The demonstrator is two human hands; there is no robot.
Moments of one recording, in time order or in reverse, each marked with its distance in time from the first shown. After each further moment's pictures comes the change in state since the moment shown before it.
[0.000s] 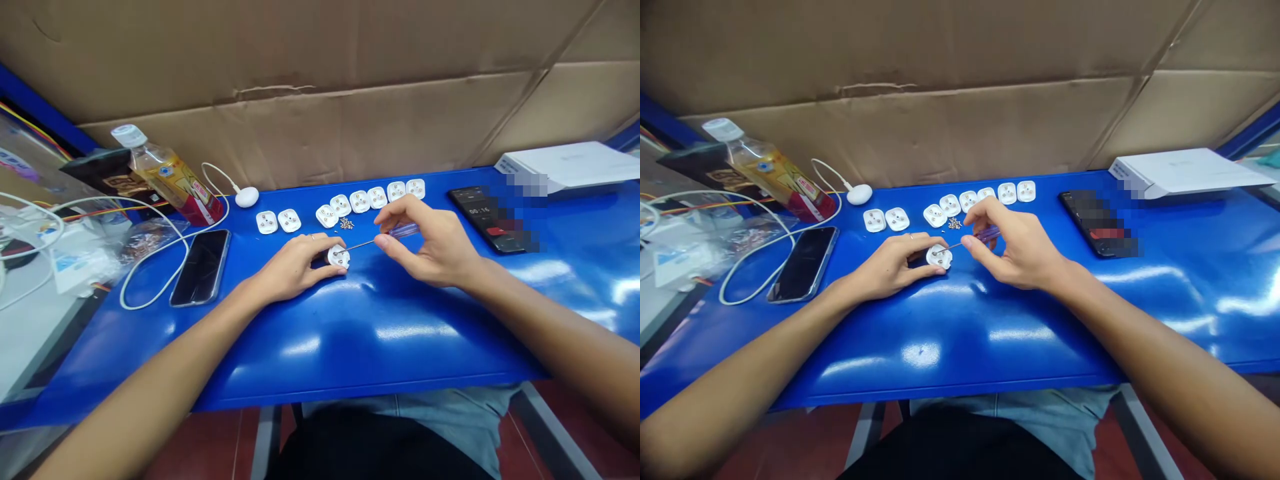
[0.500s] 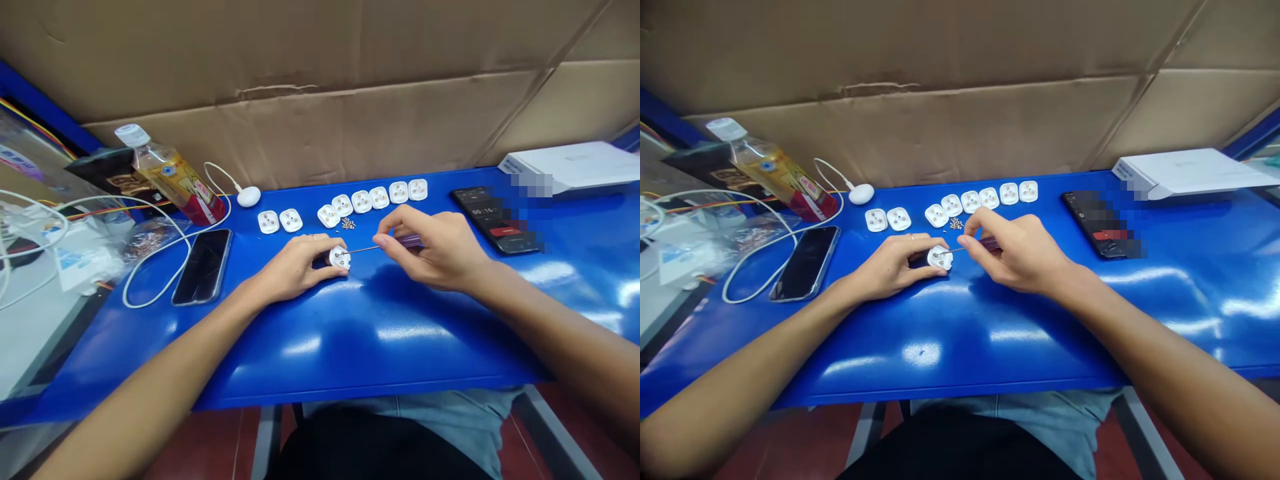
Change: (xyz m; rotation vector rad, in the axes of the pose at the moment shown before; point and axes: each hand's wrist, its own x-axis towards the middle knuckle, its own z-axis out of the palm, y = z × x) left_hand -0.001 0.002 -0.001 -0.015 0.007 0.009; right_hand 0.001 -0.005 -0.008 -0.084 -0.095 -0.003
